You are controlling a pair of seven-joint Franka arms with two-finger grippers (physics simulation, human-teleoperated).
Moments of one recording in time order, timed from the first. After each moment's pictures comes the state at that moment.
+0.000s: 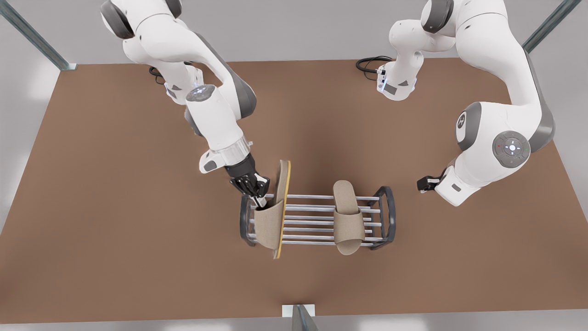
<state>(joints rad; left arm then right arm) -0.13 0.41 -0.04 -1.25 0.04 1.58 -0.15 0.59 0.38 -0.03 -1.51 -0.01 2.56 1.05</state>
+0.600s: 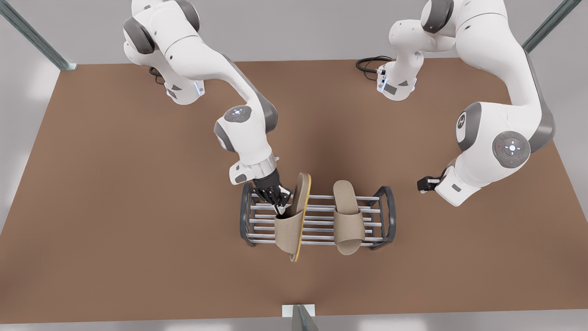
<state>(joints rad) -0.14 0.41 -0.04 -1.25 0.04 1.58 -0.15 0.71 0.54 -0.11 -1.43 -0.07 2.56 1.15</state>
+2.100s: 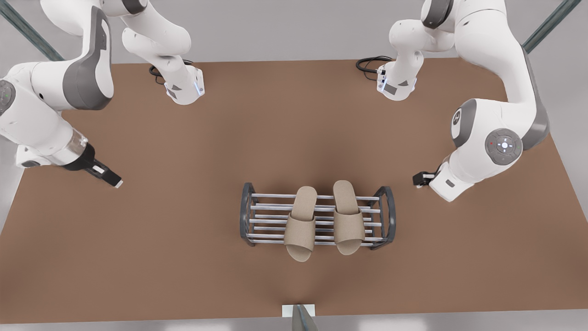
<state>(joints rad) -0.14 0.32 -0.05 -1.40 0.04 1.59 -0.16 0.00 0.18 0.06 -1.38 0.00 1.61 0.55</state>
